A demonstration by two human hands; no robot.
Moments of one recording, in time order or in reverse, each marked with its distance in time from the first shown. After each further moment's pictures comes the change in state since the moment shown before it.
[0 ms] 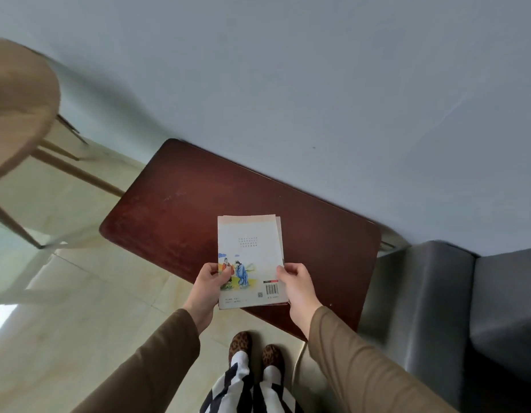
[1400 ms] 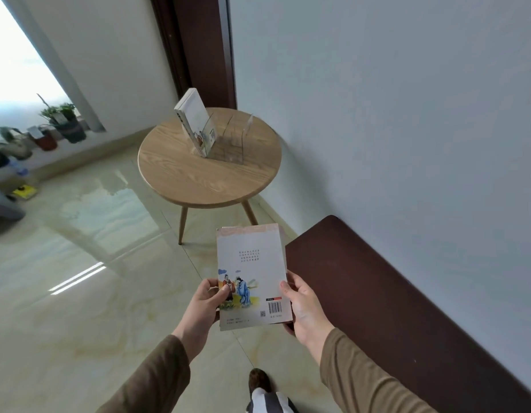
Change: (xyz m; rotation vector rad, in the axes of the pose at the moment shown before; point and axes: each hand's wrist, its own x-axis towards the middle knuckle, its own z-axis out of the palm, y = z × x) left_hand -0.142 0.082 -0.354 -0.363 0.289 0.240; right_hand -0.181 -0.023 0.346 -0.244 -0.587 -0.104
